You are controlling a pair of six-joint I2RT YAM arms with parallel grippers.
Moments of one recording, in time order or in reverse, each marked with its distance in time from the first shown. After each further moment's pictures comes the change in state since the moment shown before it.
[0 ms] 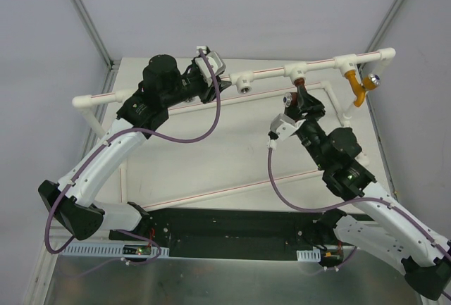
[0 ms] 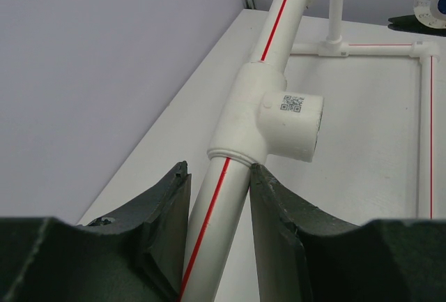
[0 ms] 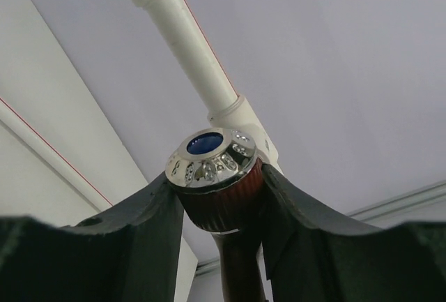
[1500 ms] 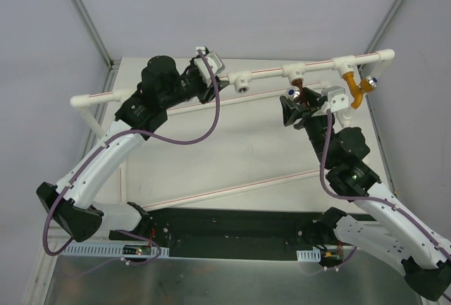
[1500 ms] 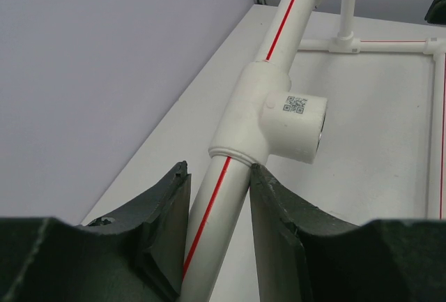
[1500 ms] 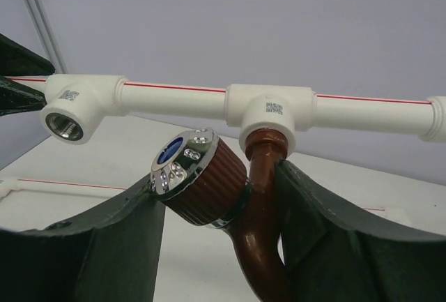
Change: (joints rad) left arm -0.002 -0.013 -0.001 -0.016 -0.046 0.014; right arm 0.008 0.003 0.021 0.085 0.178 1.065
